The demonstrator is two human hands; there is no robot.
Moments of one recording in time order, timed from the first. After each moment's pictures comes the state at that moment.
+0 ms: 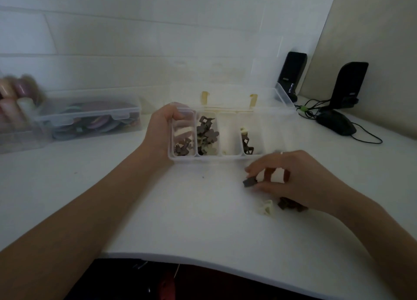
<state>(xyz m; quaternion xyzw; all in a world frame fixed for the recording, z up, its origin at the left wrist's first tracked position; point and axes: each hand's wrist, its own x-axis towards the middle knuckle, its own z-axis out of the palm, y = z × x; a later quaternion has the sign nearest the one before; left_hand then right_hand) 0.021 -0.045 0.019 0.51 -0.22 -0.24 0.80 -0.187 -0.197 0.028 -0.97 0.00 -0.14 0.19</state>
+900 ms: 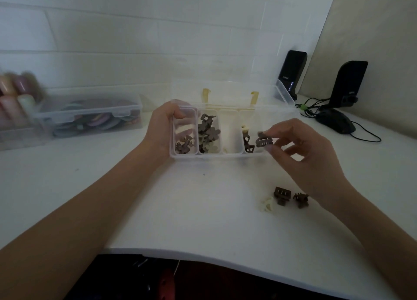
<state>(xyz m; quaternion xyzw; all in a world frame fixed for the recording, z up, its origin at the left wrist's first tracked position) 0.024 -0.044 0.017 0.53 -0.22 -0.23 0.79 -0.184 -0.196 0.021 -0.86 0.02 -0.38 0.34</state>
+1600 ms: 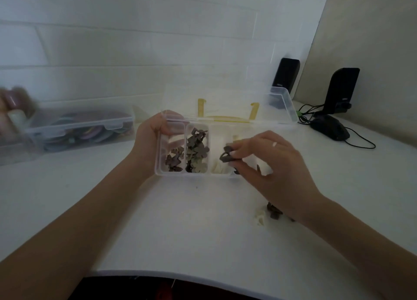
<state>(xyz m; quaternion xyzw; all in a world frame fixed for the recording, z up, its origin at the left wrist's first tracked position) 0.030 -0.040 0.016 0.49 -0.27 -0.24 0.79 -0.166 -0.173 0.030 -0.89 -0.08 -0.41 0.16</state>
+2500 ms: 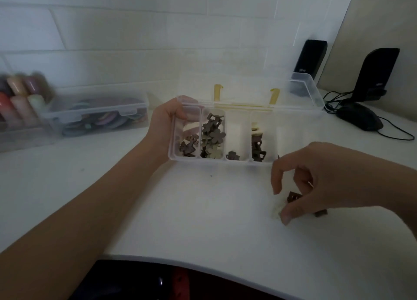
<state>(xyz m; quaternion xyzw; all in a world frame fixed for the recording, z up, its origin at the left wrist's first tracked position) 0.022 -0.042 0.023 0.48 -0.25 -0.26 0.80 -0.192 -0.194 0.066 -0.98 0.04 0.08 0.16</state>
